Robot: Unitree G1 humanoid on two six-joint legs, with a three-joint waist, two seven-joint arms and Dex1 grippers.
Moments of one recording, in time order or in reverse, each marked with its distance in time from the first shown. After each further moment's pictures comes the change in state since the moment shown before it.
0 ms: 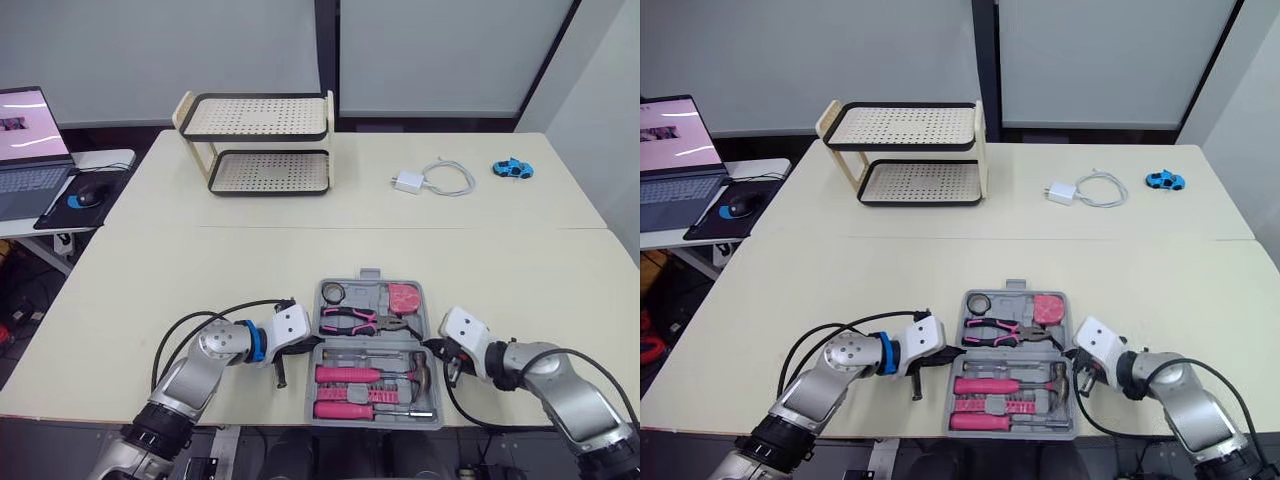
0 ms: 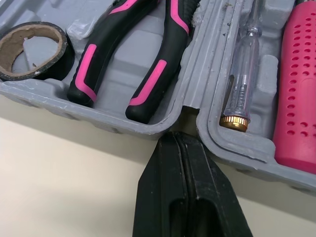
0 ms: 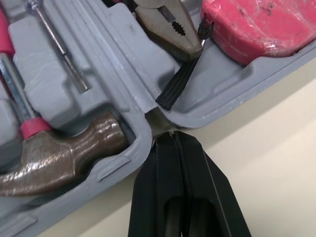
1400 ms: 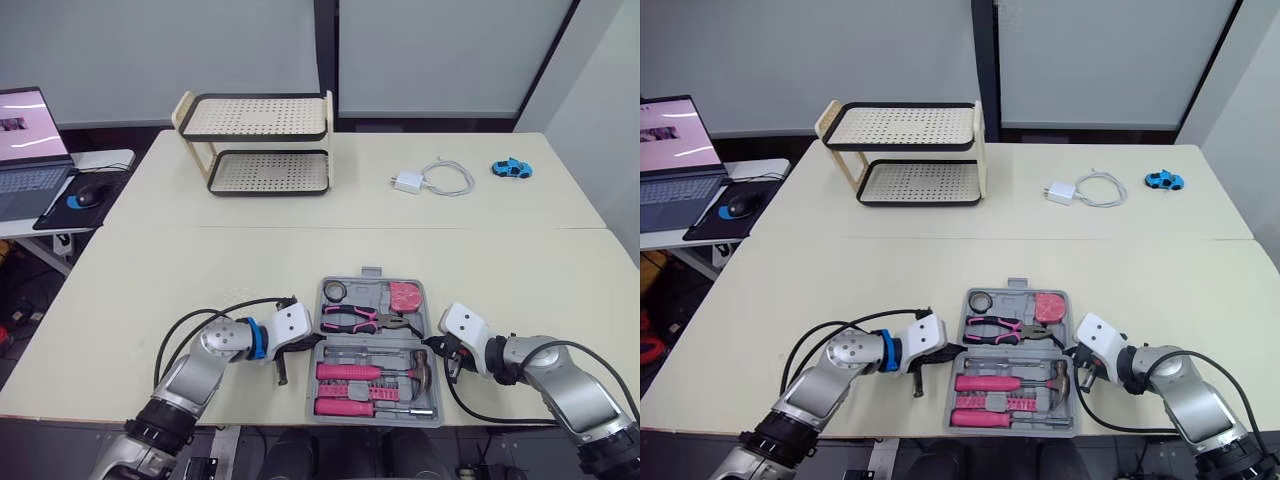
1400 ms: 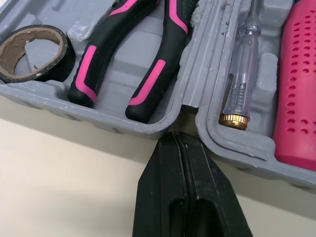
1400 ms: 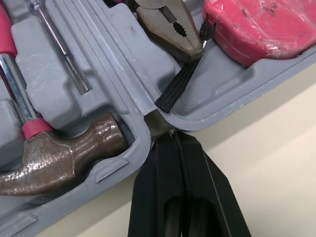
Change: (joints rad) left arm -0.005 0.005 0.004 0.022 0.007 -0.036 -0.001; right arm -0.072 -0.002 0.027 0.053 0.017 0.008 0.000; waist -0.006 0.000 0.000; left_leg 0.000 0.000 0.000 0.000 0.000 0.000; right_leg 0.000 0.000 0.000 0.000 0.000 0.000
